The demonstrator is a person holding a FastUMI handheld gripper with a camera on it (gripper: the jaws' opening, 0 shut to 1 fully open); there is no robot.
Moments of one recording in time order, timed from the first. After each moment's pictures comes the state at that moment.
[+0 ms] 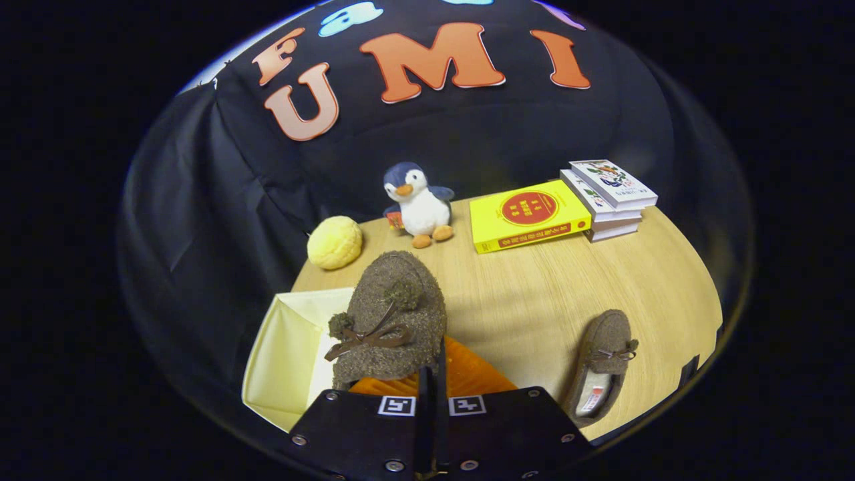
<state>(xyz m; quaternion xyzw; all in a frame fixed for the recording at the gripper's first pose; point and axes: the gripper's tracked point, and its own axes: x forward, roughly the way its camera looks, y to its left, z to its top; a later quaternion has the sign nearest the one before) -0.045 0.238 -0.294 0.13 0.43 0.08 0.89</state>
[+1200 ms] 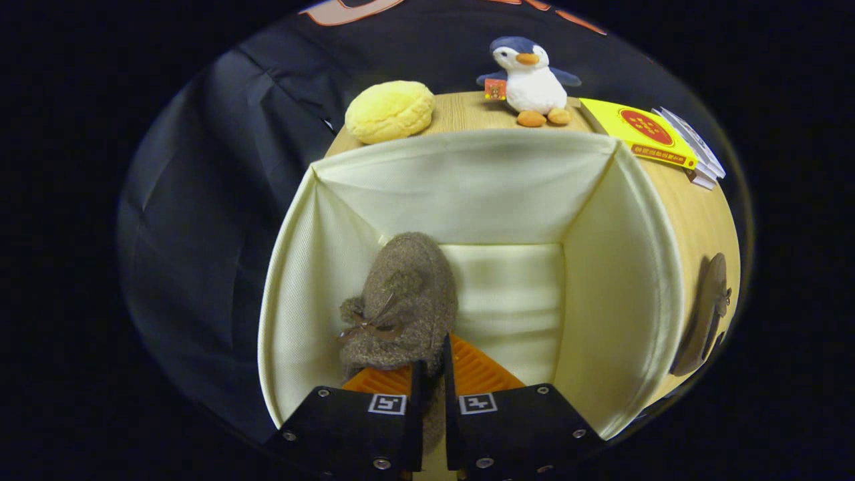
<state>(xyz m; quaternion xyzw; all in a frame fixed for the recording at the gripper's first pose) -0.108 0.452 -0.426 0.07 0.64 0.12 0.76</state>
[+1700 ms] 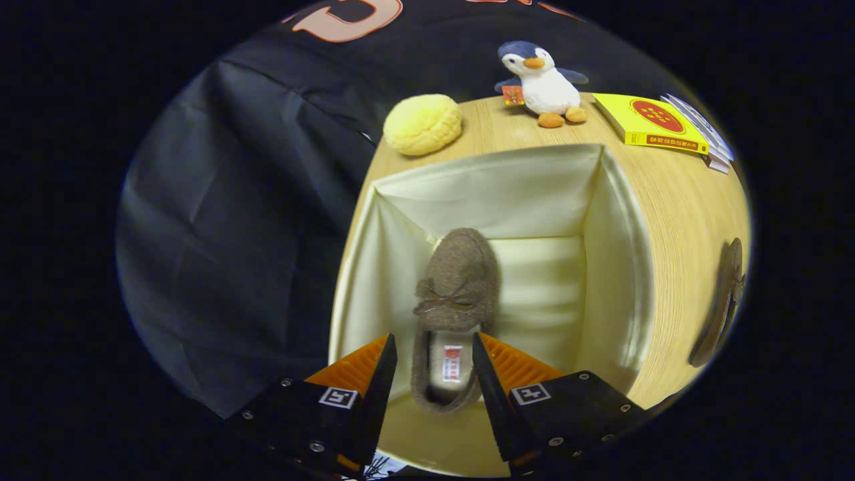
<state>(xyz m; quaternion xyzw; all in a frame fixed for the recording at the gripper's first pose) -0.117 0.453 -0.351 0.17 0.60 0.20 0.75</state>
